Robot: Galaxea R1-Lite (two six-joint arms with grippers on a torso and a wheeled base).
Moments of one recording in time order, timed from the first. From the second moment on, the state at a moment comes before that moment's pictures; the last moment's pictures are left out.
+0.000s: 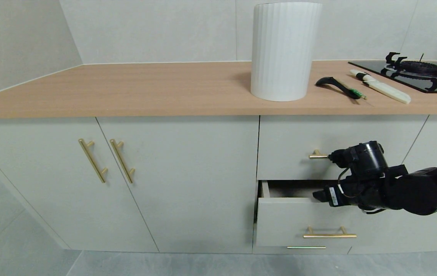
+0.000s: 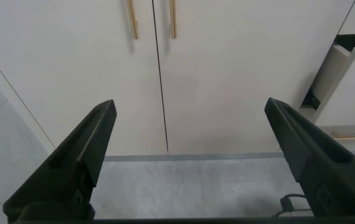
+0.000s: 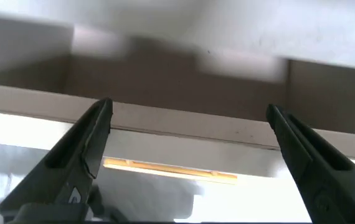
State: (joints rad) left arm 0.00 0.00 0.00 0.00 -0.03 0.01; right arm 0.31 1.93 -0.88 -0.25 -0.19 0.08
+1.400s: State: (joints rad) left arm 0.00 0.00 0.00 0.00 -0.03 0.01; right arm 0.46 1.78 -0.89 0.39 -0.19 -0.03
